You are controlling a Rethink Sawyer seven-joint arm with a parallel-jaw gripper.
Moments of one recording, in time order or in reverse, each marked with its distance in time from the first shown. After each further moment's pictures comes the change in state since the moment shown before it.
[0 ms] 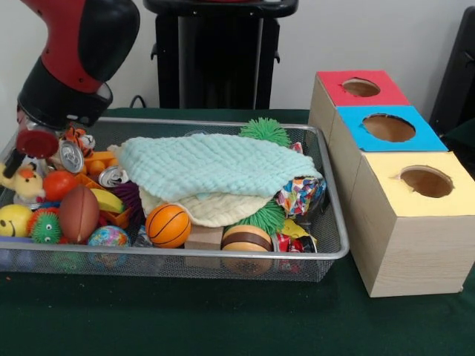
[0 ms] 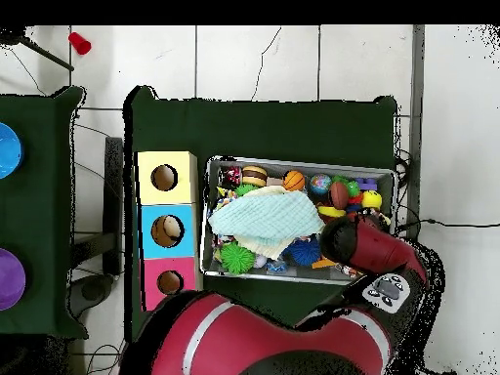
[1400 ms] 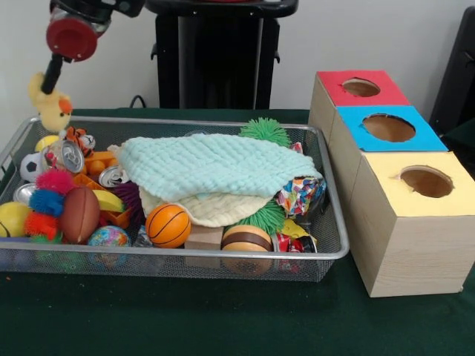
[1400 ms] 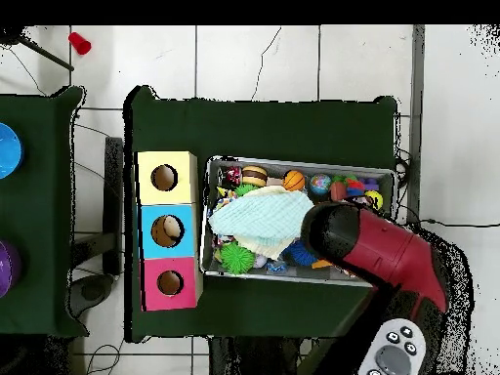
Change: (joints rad) arm 0.084 -0.356 0.054 0.048 -0.053 0.390 0.000
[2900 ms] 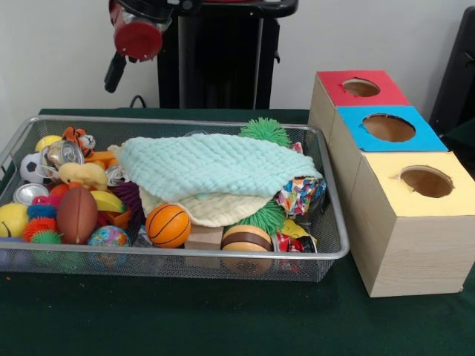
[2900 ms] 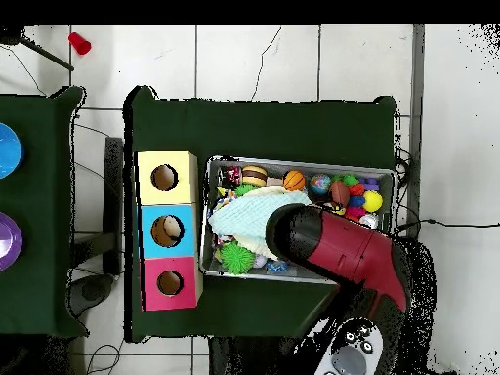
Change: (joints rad) arm 0.084 -0.010 0.006 0.040 0.015 0.083 0.000
